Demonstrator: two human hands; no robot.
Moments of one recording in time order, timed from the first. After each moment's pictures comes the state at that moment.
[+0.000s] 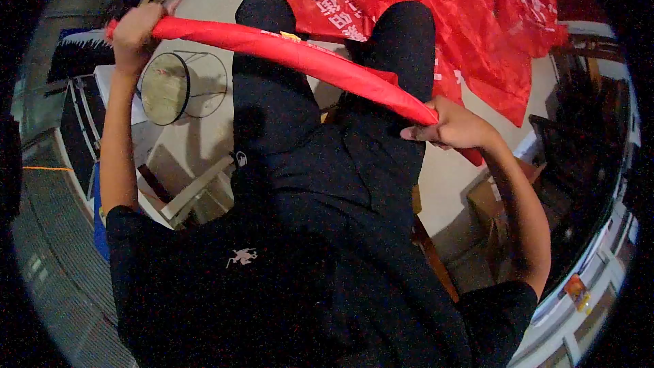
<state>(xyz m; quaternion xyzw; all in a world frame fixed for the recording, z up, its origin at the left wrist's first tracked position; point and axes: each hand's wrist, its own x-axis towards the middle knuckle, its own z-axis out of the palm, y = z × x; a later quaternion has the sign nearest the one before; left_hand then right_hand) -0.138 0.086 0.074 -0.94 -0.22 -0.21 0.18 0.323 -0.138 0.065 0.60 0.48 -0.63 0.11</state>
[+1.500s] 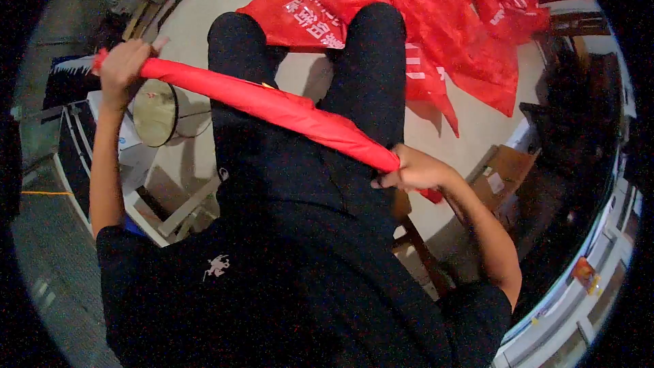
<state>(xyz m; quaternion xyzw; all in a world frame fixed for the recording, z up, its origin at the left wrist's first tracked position) -0.109 0.066 0.089 -0.96 -0.16 -0.20 0.14 0.316 -0.217 0.033 0.56 0.39 -0.73 0.04</state>
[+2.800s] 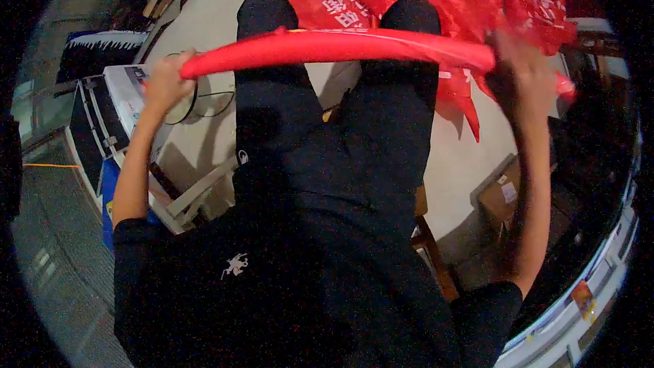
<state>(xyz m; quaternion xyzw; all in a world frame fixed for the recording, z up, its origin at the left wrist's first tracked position) -0.148 0.019 0.016 -0.90 -0.42 0.00 -0.07 0.396 -0.136 0.082 0.62 0.76 0.16 -0.08</state>
